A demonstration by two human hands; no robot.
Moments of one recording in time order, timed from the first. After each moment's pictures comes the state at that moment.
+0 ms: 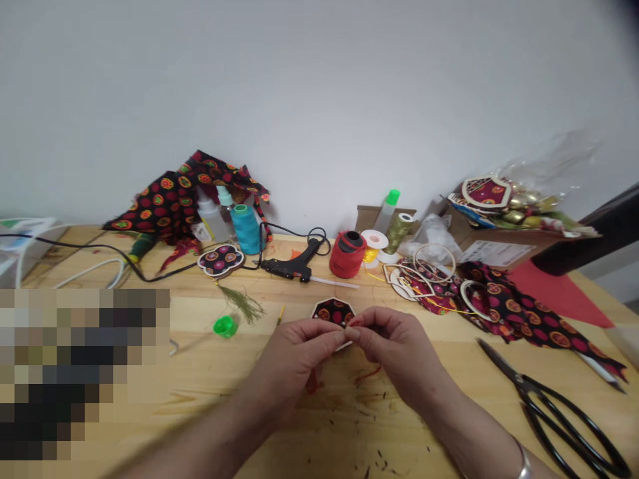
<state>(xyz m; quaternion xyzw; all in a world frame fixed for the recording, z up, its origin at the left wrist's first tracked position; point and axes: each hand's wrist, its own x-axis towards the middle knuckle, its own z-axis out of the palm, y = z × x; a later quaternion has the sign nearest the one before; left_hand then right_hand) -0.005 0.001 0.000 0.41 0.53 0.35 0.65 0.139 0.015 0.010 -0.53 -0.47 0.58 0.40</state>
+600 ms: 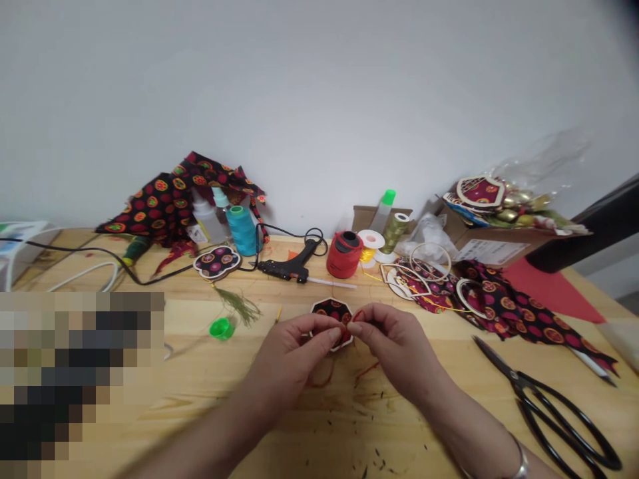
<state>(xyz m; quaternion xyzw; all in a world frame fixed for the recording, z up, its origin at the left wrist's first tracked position) -0.006 0.003 0.010 0.45 0.53 0.36 0.62 0.146 0.016 0.008 -0.54 -0.58 0.49 0.38</state>
